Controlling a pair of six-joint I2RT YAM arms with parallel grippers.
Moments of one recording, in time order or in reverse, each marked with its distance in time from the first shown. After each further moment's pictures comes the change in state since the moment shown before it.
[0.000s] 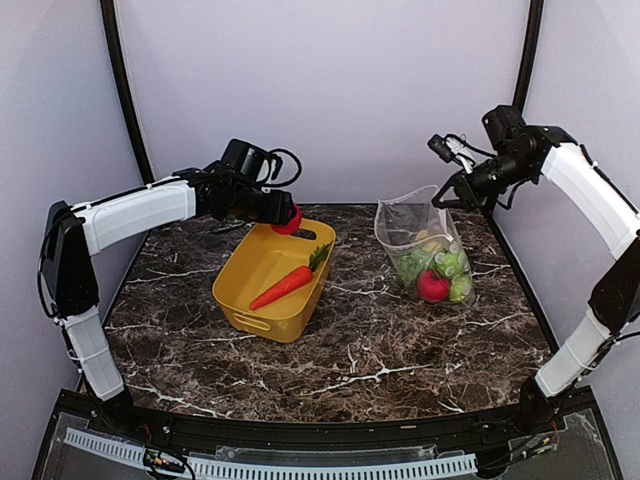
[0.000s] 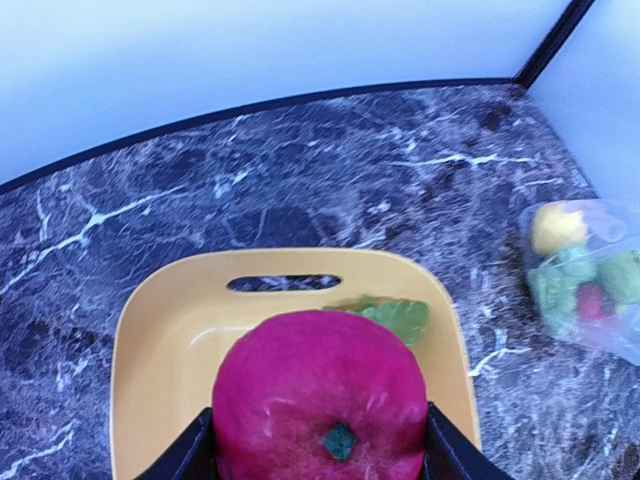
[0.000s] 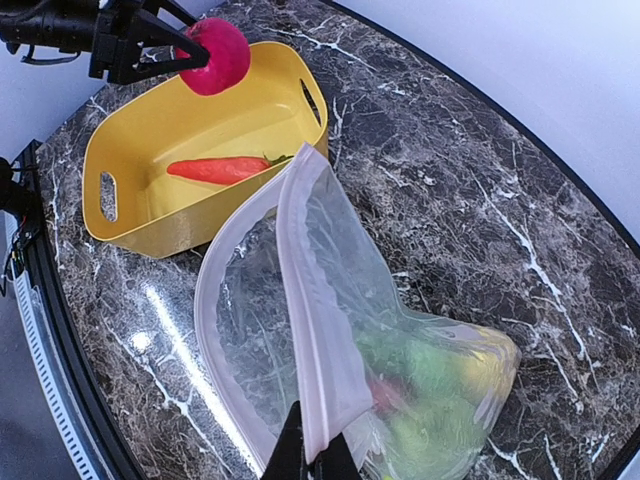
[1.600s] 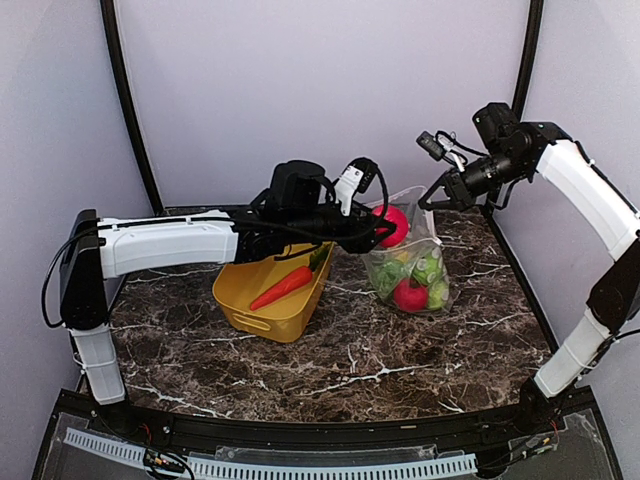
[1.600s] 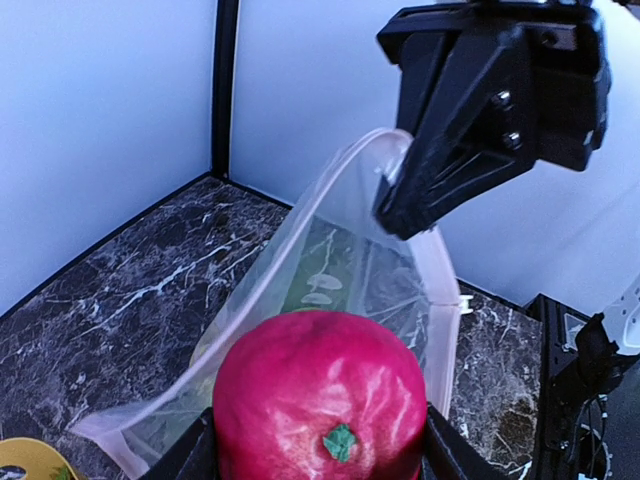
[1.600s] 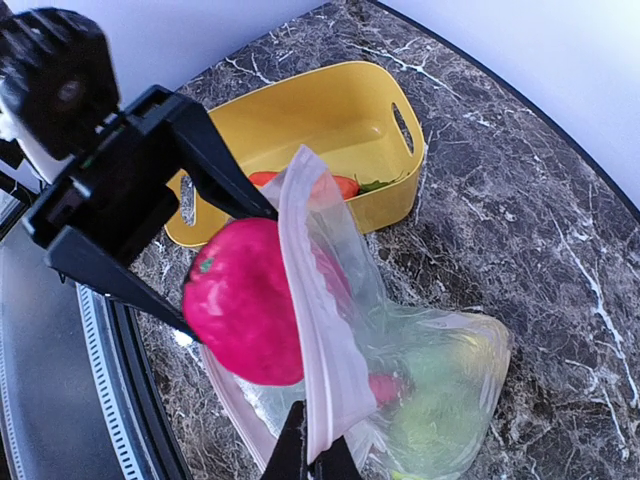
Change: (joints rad) left arm -0.333 0.032 -0.056 0.553 0.257 0.181; right arm 0.066 0.016 0.045 -0.047 -0.138 0.004
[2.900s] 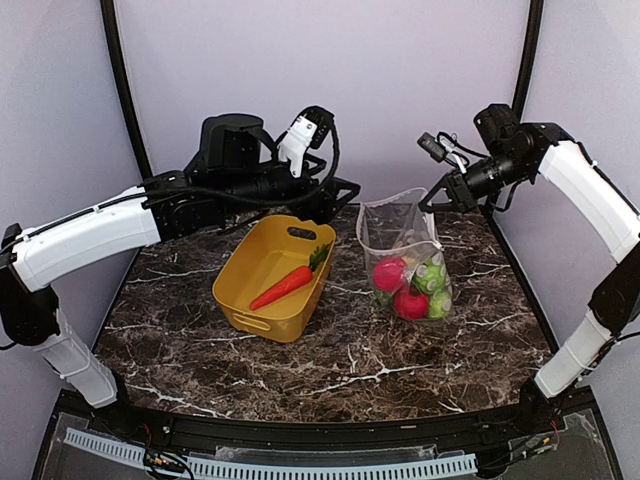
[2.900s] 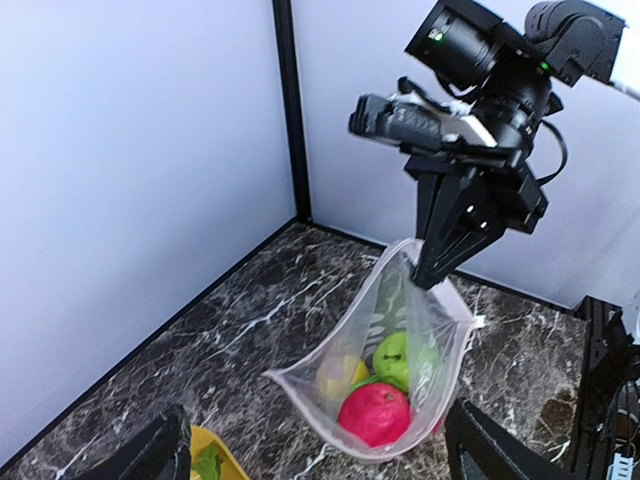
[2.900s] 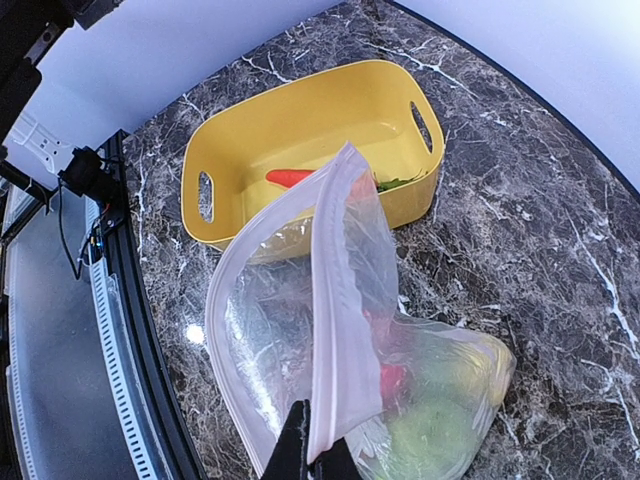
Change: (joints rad) left arm -0.013 -0.287 0.011 -0.230 -0.186 0.167; right arm 0.003 -0.015 -0.011 -0.021 -0.034 -0.002
